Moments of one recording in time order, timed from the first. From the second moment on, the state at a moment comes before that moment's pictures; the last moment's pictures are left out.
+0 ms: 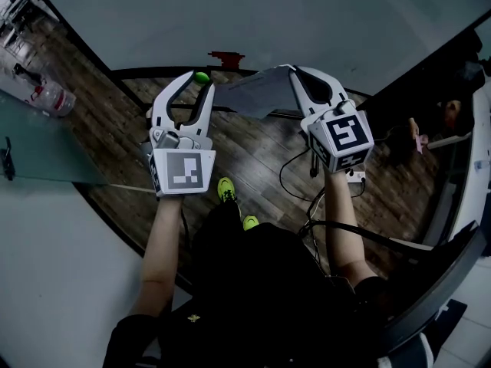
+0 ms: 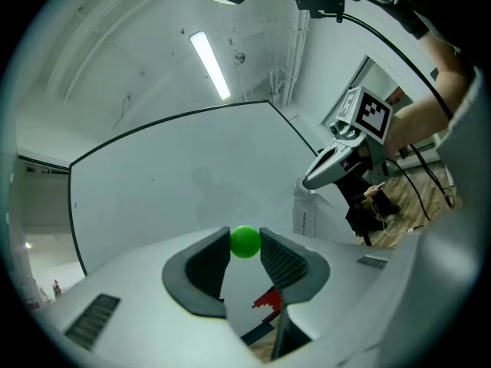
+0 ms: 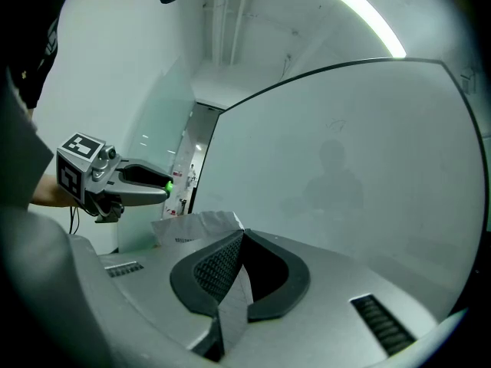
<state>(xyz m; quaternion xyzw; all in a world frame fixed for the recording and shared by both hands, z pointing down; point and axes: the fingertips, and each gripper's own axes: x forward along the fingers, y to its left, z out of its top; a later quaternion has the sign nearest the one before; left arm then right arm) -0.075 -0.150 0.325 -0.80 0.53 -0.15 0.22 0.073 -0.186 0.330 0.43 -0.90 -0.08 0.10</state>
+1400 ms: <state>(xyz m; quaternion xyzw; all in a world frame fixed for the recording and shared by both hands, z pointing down) -0.025 -0.010 0.336 -0.81 0.53 -0.16 0.18 0.102 -0.065 0.336 0.37 -0.93 -0.06 0.07</state>
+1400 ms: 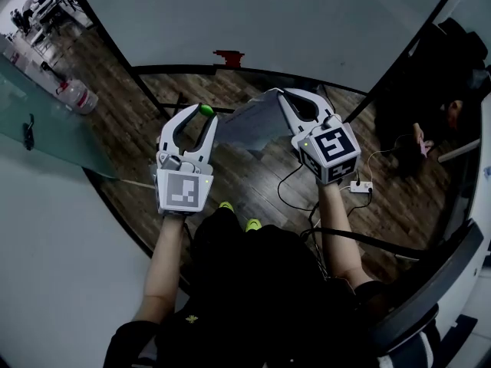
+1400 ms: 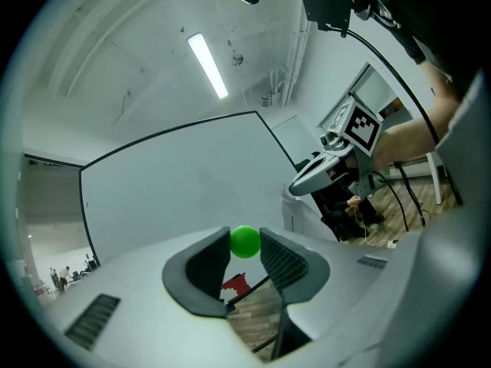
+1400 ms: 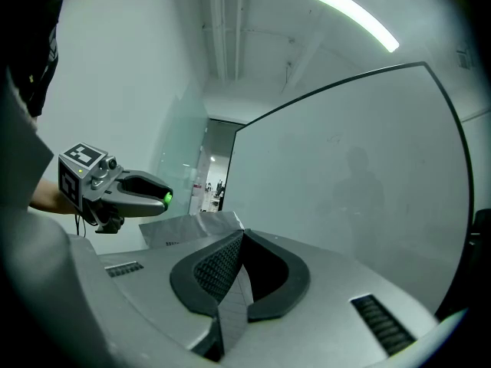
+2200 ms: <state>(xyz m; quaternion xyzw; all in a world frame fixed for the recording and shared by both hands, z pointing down) -0.021 -0.021 0.344 -0.84 0.50 -0.14 0.17 0.097 -0.069 0.346 0.37 -0.92 -0.04 0.07</state>
